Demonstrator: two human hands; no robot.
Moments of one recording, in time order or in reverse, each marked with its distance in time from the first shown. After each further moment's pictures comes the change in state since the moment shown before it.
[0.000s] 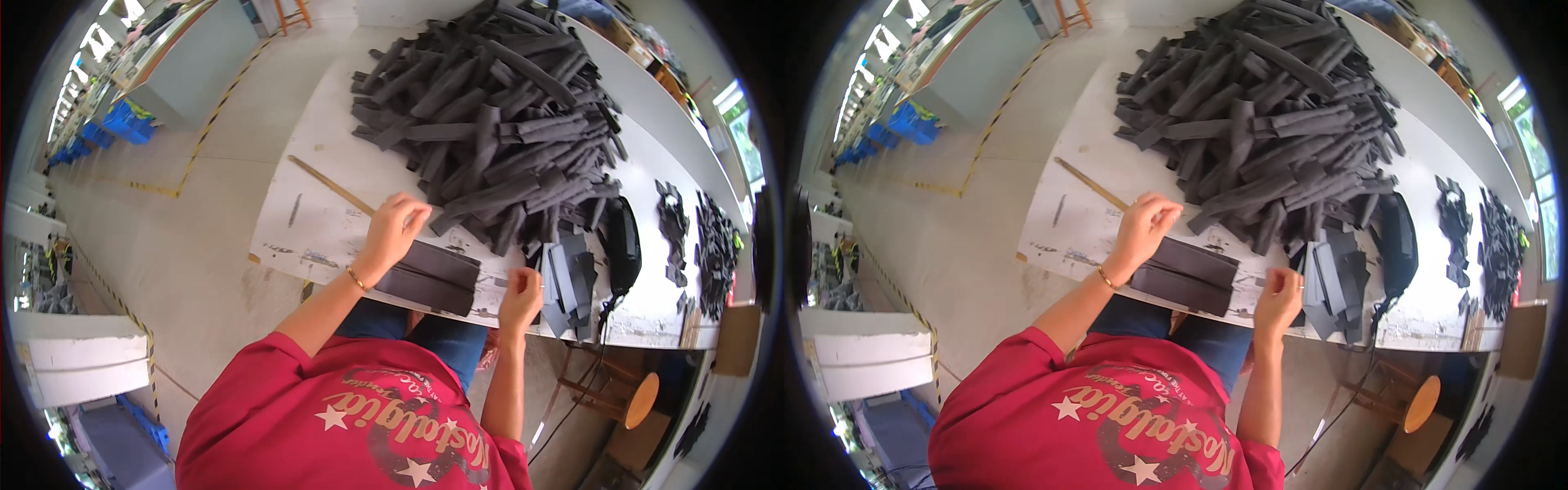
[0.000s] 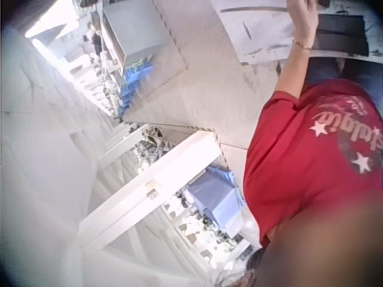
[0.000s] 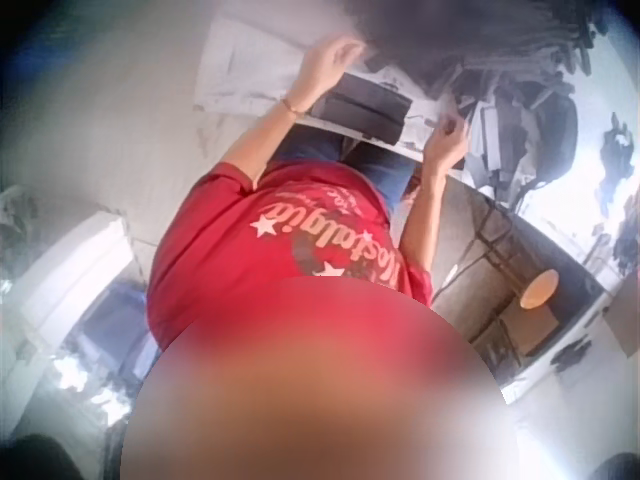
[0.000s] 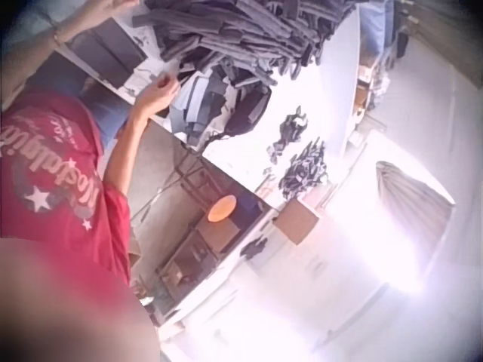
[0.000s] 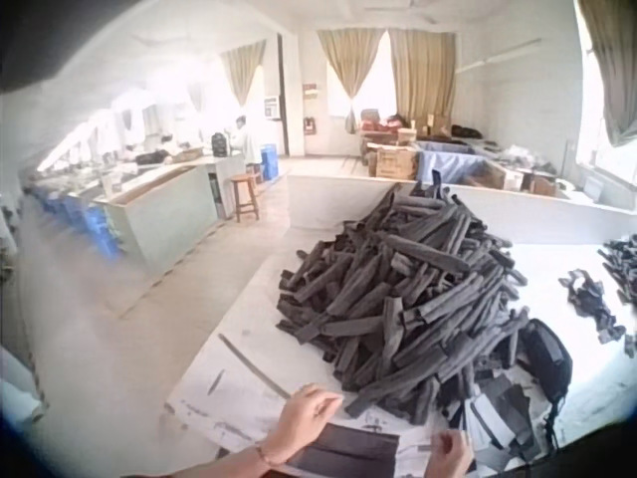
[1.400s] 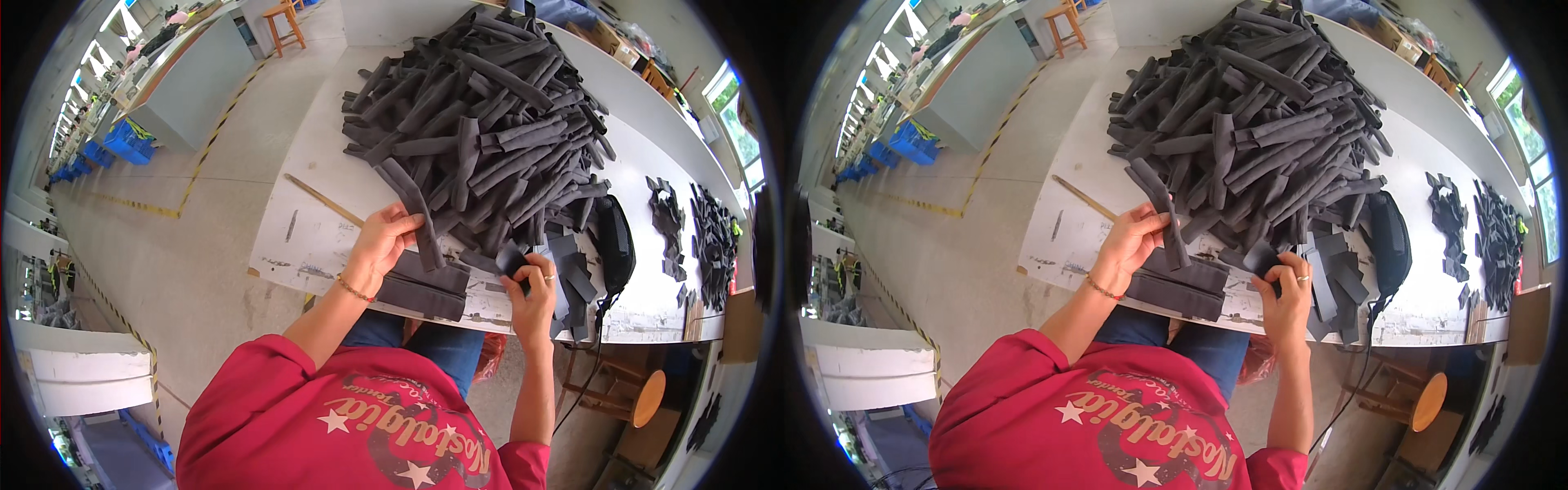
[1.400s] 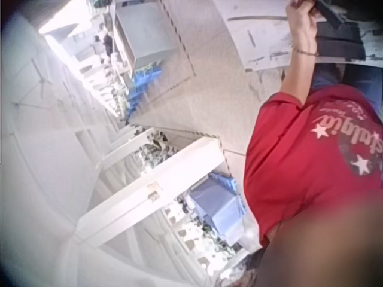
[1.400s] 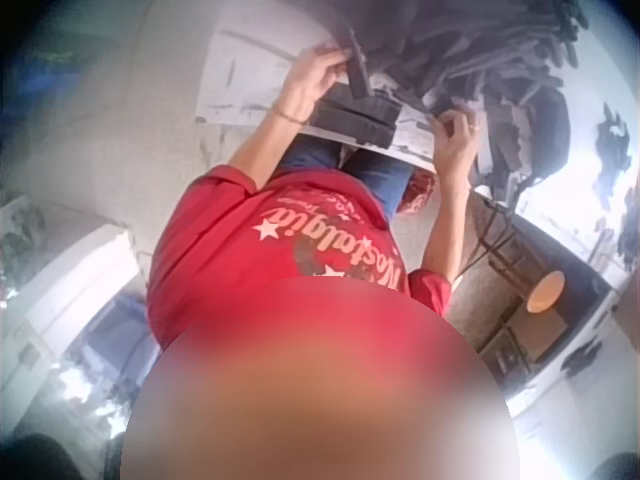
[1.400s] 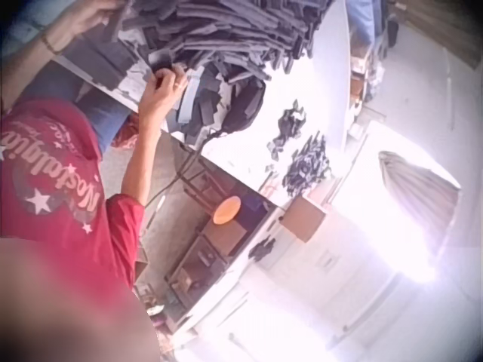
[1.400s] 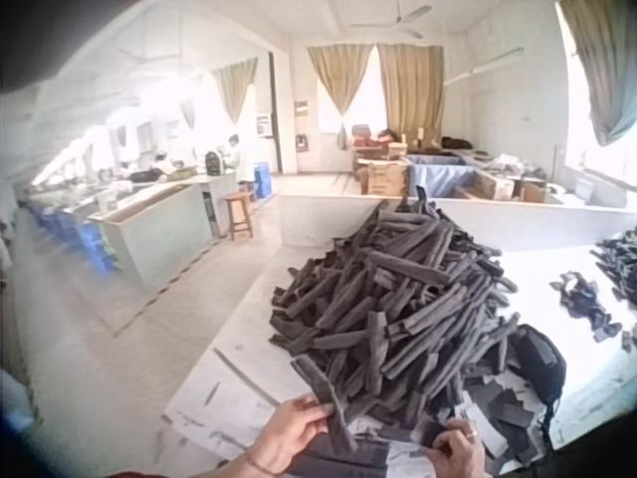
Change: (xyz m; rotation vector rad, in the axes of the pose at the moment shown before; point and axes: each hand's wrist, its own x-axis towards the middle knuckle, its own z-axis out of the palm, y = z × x) left_hand 0.012 0.020 -0.005 -1.243 -0.143 -0.680; right_hand 0.040 -0.039 -0.067 0.053 -0.268 -0.350
